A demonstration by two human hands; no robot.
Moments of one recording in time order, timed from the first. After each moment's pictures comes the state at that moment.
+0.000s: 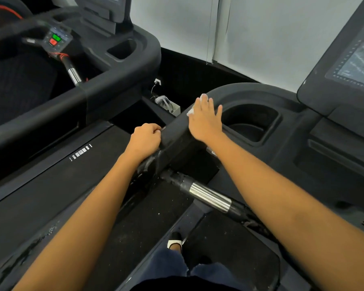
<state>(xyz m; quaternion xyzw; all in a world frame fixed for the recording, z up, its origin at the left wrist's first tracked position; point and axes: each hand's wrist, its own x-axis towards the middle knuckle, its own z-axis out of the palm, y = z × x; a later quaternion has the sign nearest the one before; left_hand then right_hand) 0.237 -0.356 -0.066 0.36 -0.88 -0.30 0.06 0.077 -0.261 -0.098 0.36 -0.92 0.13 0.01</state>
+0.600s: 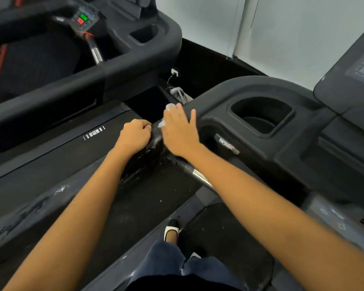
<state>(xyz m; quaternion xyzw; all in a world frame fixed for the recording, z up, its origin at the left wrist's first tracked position) 0.300 -0.351 -0.075 0.44 -0.84 -0.29 0.09 0.189 -0.263 -0.105 0.52 -0.84 0.15 -0.01</state>
